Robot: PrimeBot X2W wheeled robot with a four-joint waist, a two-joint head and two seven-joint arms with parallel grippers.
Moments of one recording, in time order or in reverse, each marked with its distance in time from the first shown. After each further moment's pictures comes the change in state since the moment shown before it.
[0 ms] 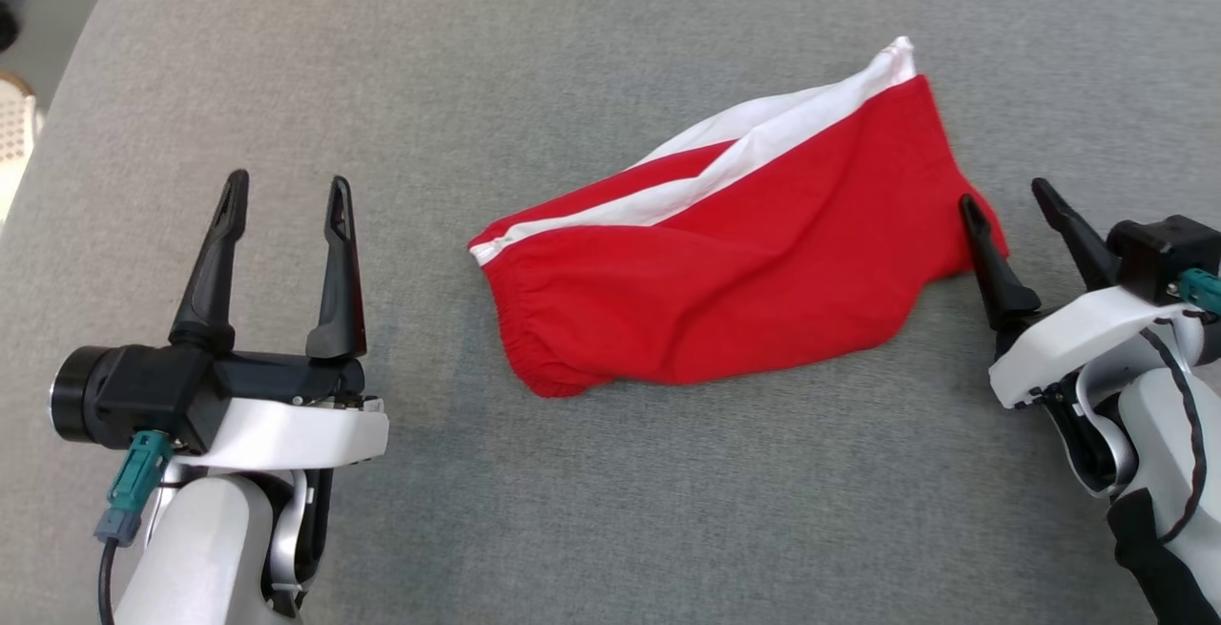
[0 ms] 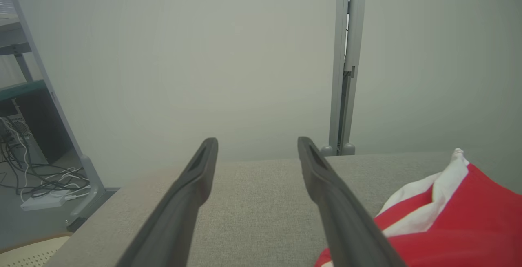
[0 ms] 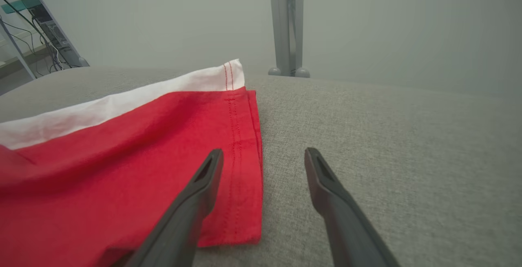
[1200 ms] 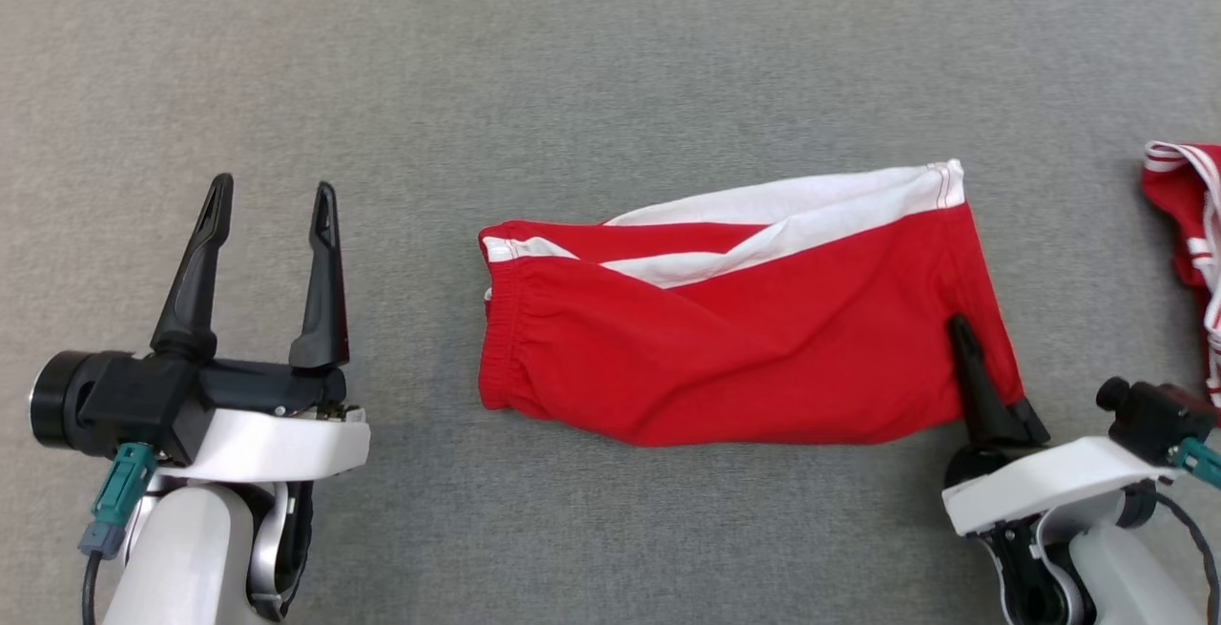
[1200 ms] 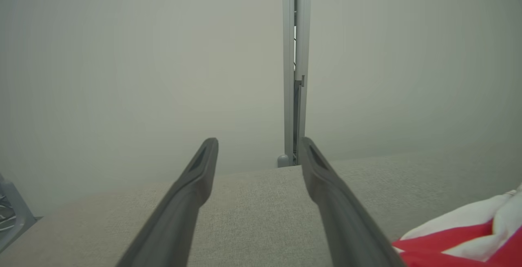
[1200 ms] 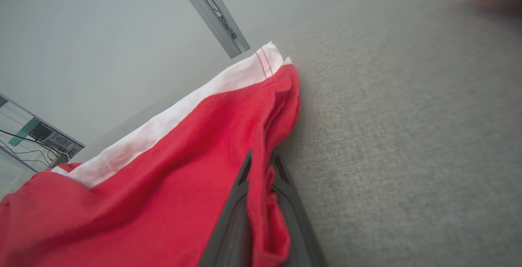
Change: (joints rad) left arm 0.012 -0.040 0.085 0.003 0.077 -0.086 0.000; right arm 0.286 0.116 -0.062 -0.191 0.303 0.000 -0.056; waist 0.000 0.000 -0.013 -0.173
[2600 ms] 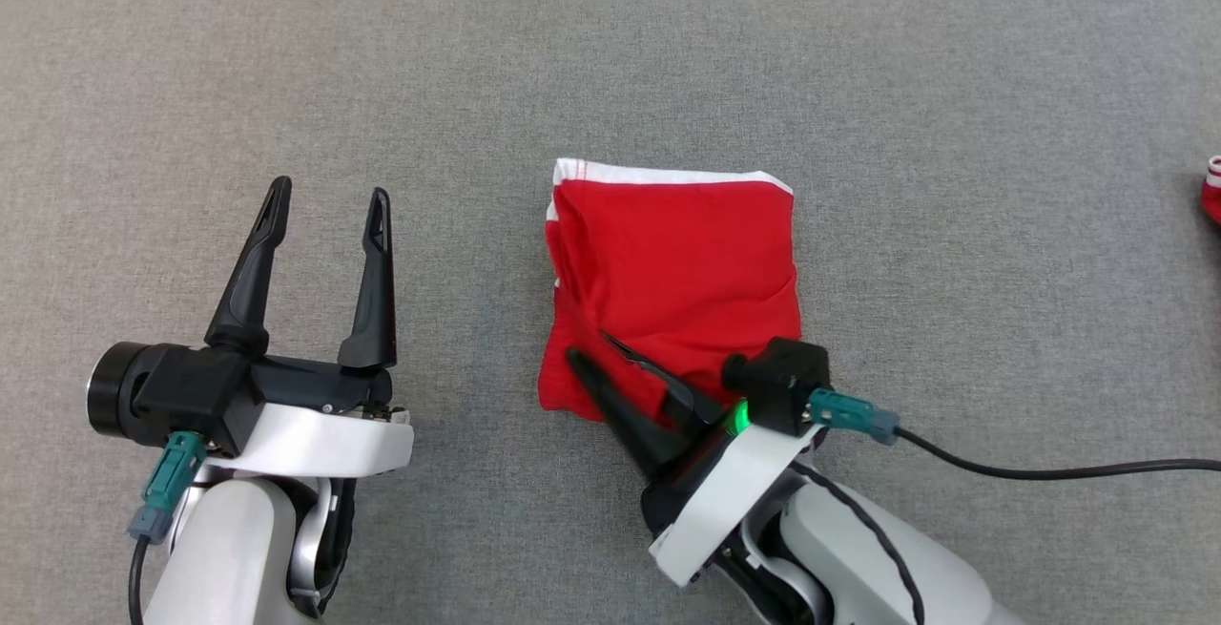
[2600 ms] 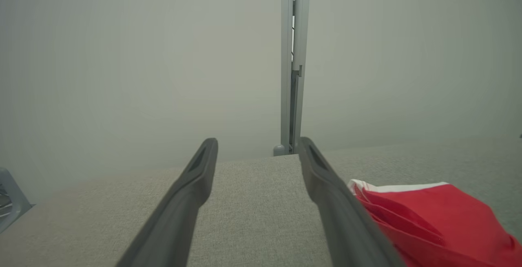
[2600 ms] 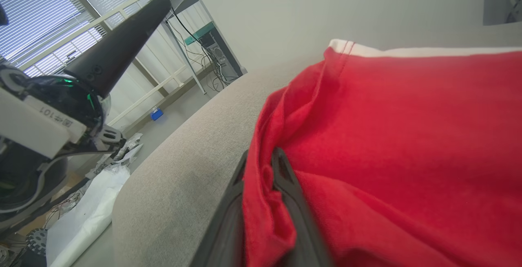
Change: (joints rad) left arm -0.010 -0.017 -0.061 0.025 -0.018 0.000 0.005; right arm -0.274 0.141 0.588 0.009 -0.061 0.000 0.024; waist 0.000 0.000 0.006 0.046
